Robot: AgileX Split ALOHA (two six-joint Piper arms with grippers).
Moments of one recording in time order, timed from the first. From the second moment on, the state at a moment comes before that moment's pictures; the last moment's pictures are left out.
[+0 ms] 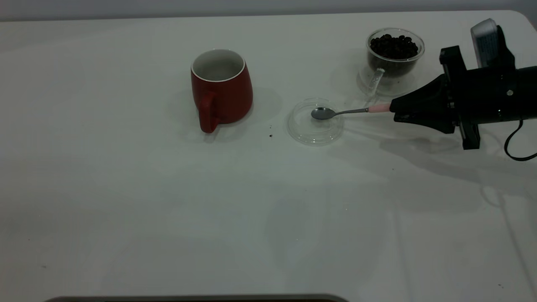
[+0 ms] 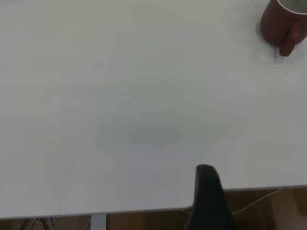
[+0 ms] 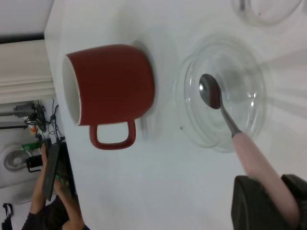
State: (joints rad) left arm -0.07 -0.02 -0.49 0.01 1.13 -0.01; right arm -0.13 2.47 -0.97 1.80 0.99 -1.45
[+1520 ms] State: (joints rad) left arm -0.07 -0.02 -0.49 0.01 1.13 -0.02; right arm -0.01 2.48 -1.03 1.80 0.93 -1.48
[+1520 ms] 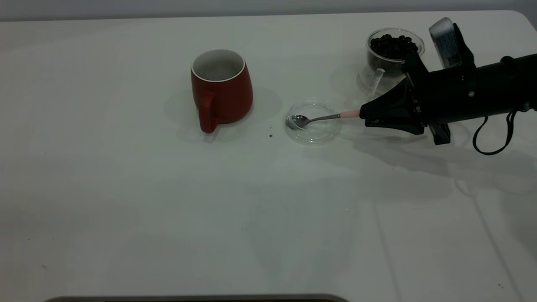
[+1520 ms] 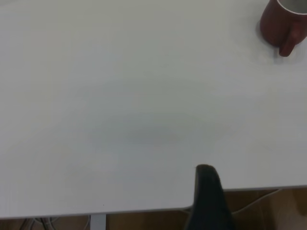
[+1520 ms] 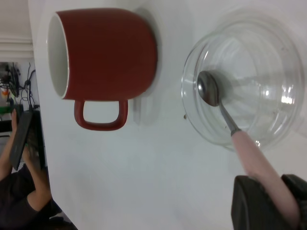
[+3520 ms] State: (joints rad) left arm -0.07 -0.02 -0.49 0.01 1.13 -0.01; right arm -0.08 1.59 -1.01 0.31 1.16 -0.21
